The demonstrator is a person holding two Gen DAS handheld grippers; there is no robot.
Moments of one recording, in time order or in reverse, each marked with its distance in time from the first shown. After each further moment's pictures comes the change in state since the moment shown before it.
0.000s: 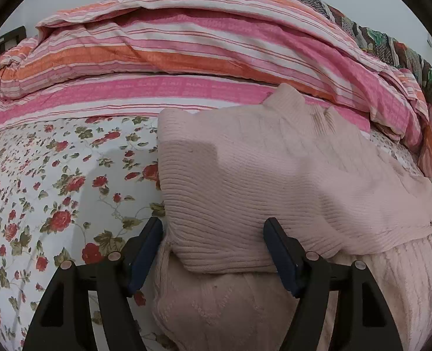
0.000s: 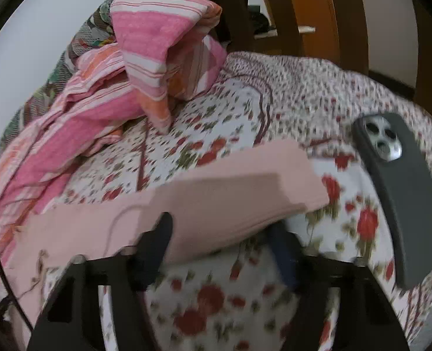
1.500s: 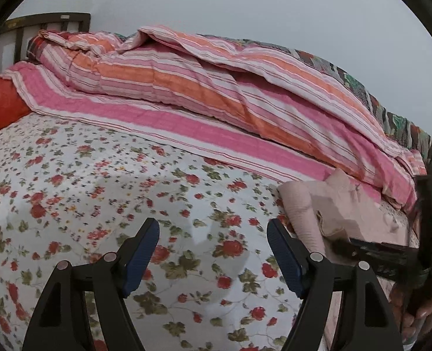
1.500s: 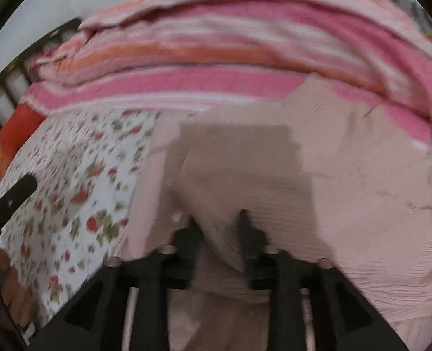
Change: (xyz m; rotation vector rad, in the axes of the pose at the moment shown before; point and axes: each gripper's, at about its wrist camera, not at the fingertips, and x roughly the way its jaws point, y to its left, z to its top) left arm -0.080 0.151 -0.005 -0.204 -0.210 -0.007; right arm -0.003 0.550 -0.219 -0.788 0.341 0.497
